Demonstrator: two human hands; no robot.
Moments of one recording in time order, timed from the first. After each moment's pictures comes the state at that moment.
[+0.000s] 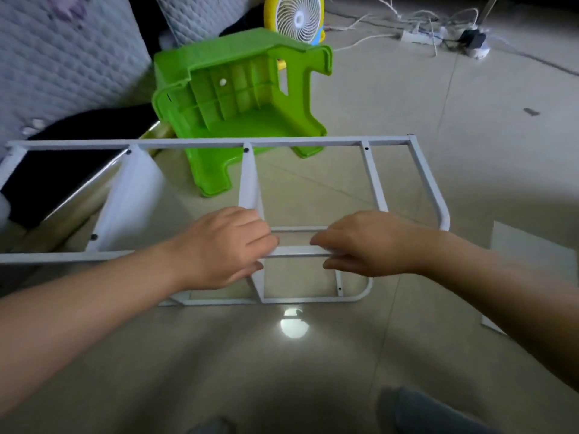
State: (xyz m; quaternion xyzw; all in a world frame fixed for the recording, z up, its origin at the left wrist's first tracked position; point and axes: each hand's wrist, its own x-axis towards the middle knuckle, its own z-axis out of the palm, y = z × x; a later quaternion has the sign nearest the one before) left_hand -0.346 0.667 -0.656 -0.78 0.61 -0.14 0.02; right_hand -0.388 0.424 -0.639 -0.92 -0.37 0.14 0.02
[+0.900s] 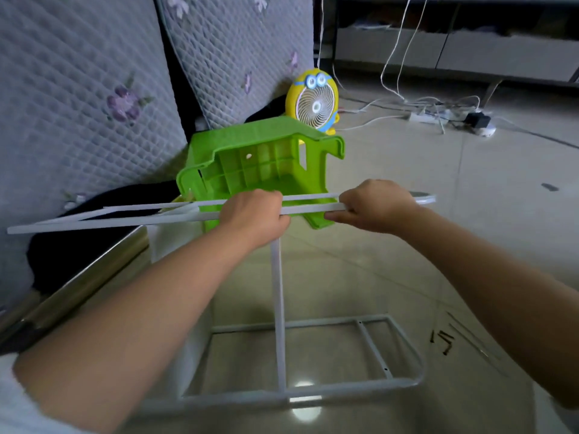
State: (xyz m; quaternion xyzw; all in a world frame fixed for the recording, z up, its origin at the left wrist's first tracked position) left_hand -0.237 0.598 -0.602 -0.99 0.16 -0.04 0.02; right_hand -0.248 0.406 -0.598 -0.99 -0.15 -0.01 -0.03
